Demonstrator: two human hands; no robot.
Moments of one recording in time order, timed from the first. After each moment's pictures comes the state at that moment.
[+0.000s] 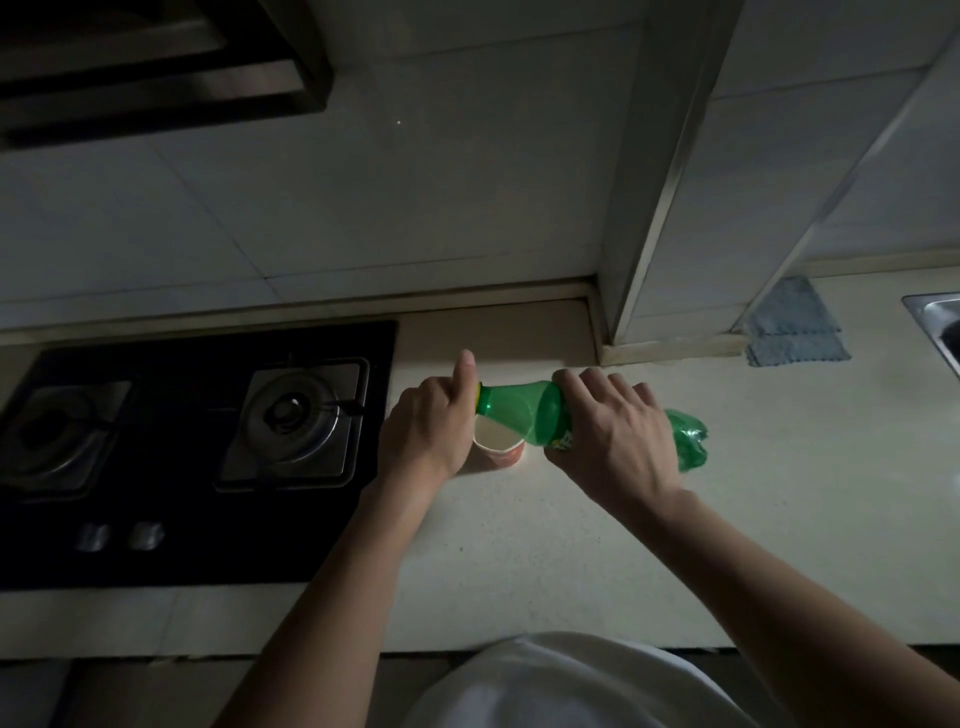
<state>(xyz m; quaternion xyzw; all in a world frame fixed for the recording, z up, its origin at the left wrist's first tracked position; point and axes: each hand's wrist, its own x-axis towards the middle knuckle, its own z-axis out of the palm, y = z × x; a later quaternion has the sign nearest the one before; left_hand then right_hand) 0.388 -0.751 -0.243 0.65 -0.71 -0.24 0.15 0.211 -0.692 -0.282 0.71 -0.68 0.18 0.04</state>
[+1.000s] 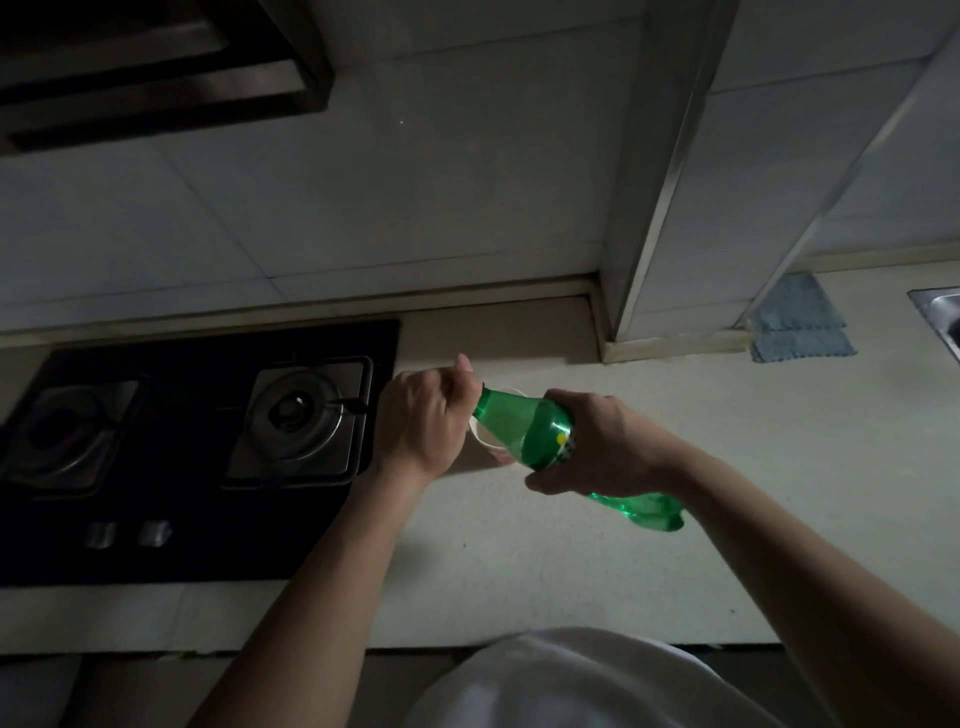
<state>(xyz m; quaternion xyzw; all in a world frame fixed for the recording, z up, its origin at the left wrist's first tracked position) 0.404 -0.761 -0.256 0.49 -0.81 -0.14 0.28 0.201 -0.701 -0.251 0.69 -0.59 0.14 -0.40</state>
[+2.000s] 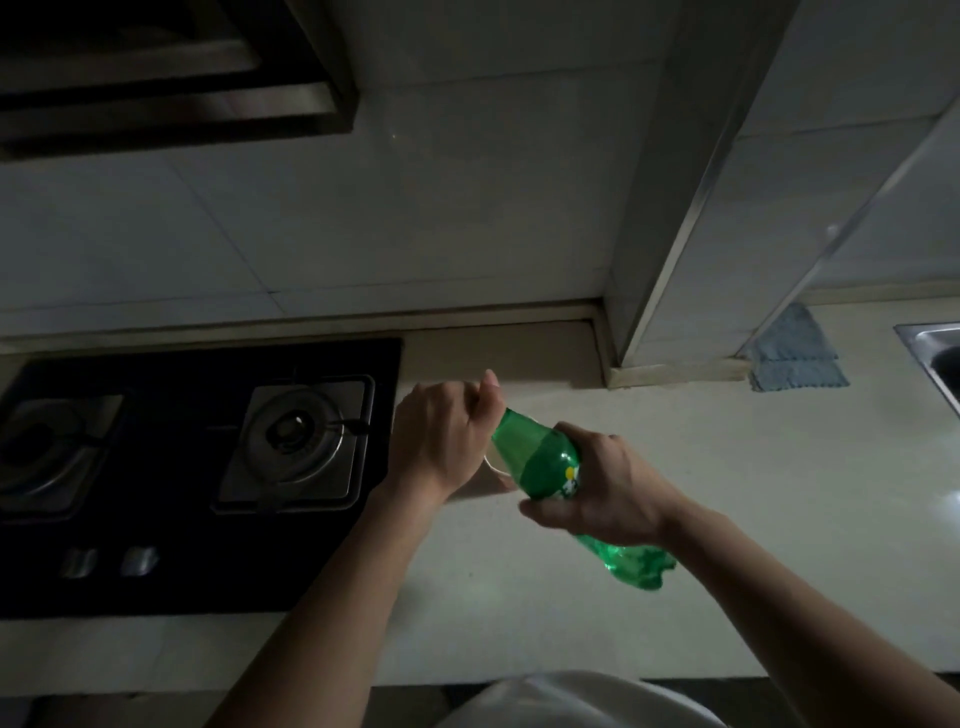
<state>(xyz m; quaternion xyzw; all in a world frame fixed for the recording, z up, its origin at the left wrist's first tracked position) 0.411 -0.778 -0.251 0.49 -0.81 -0.16 0.28 0.227 -0.702 -0.259 0.67 -0.60 0.20 -0.38</state>
